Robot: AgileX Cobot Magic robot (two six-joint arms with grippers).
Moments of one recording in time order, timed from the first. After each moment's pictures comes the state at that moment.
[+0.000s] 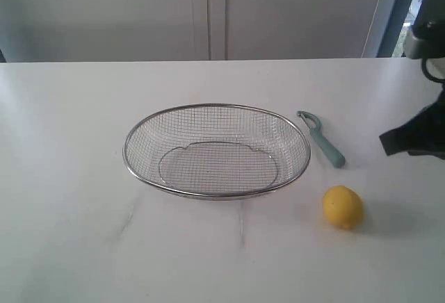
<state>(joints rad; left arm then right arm) -0.08 0.00 0.02 -0.16 0.39 0.12 0.18 1.13 -0.88 0.06 0.84 -0.15</state>
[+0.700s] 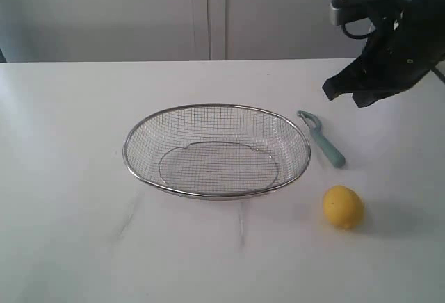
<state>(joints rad) -0.08 0.00 0.02 -0.16 0.39 0.12 0.22 1.60 -1.29 -0.03 0.88 -0.18</state>
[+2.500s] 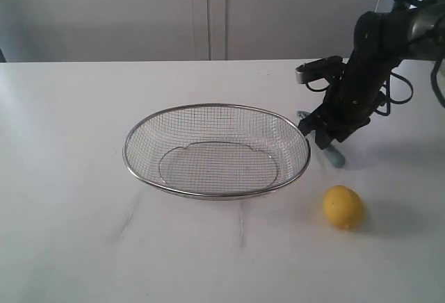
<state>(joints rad) -0.08 0.00 0.02 -0.16 0.39 0.12 0.16 2.12 -1.56 0.08 0.88 -0.36</state>
